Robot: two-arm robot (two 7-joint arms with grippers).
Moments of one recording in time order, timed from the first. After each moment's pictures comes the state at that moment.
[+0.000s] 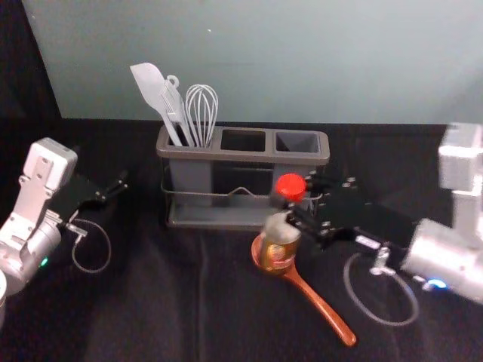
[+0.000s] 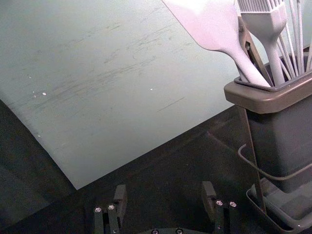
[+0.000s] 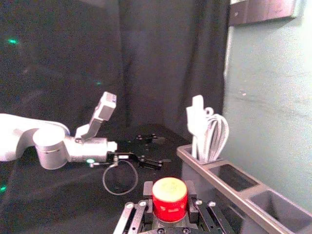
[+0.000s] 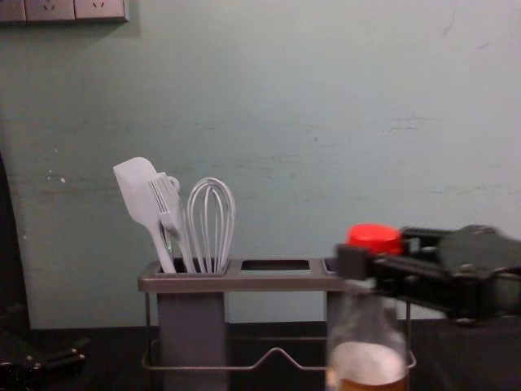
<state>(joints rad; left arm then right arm) -0.20 0.60 0.45 -1.41 -0.25 -0.12 0.03 0.14 0.66 -0.43 -1.79 0.57 -0.05 0.58</state>
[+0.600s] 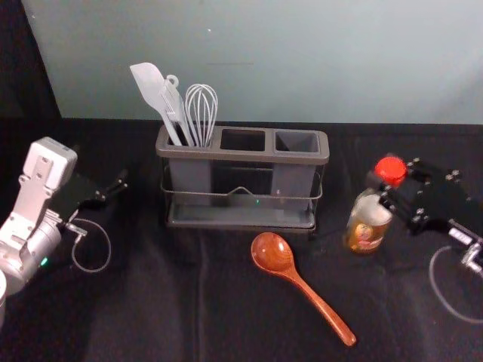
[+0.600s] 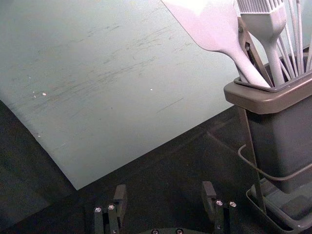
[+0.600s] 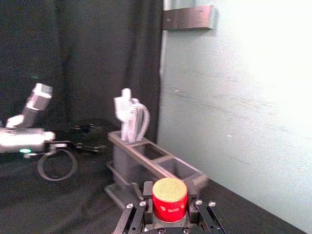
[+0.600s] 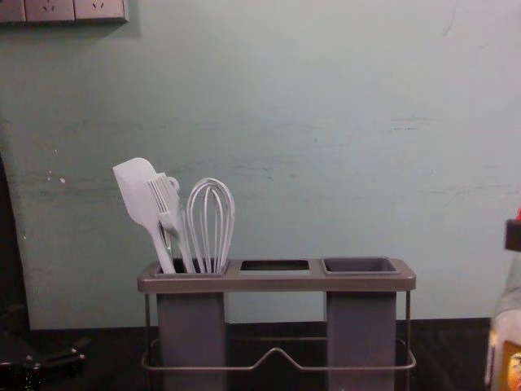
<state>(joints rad) -0.20 0.60 0.45 -1.41 -0.25 -0.12 0.03 -0.08 0.76 -0.18 -1.84 0.58 -0.13 0.47</state>
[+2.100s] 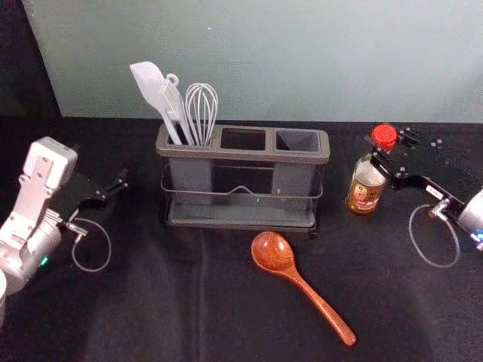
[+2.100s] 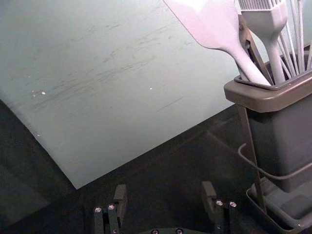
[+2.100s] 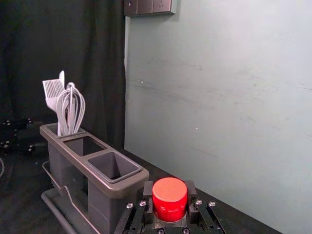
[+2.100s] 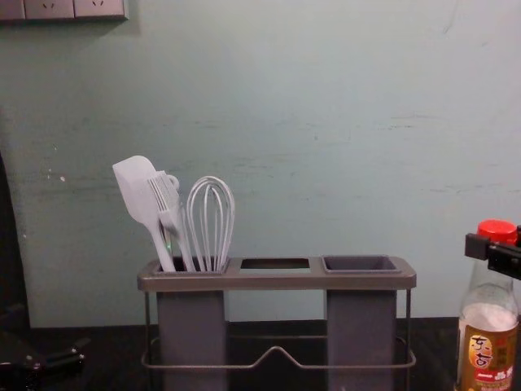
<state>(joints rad) -0.20 0.60 0.45 -1.41 -0.25 -0.12 0.03 0.21 0.55 -0.23 -1.48 0.45 -0.14 0.52</state>
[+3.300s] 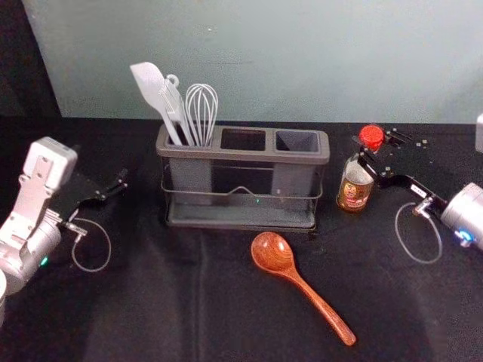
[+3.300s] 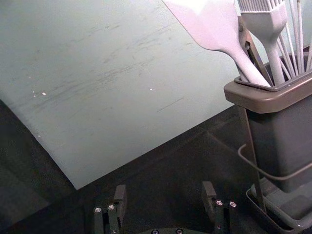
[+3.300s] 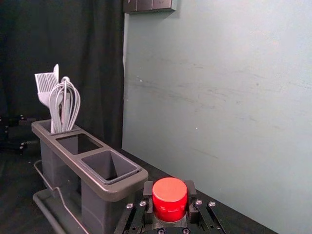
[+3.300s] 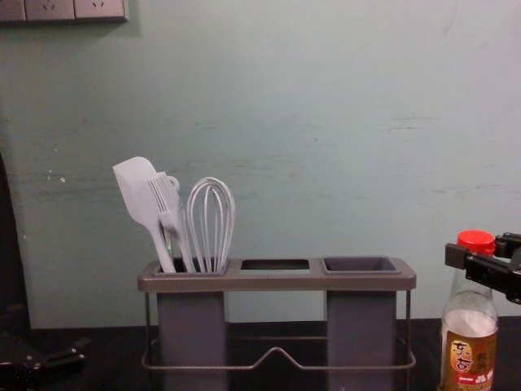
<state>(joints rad) -0.20 0.60 0.45 -1.41 -0.25 -0.12 0.03 0.26 0.49 -0.25 -1.39 0.39 -0.18 0.53</state>
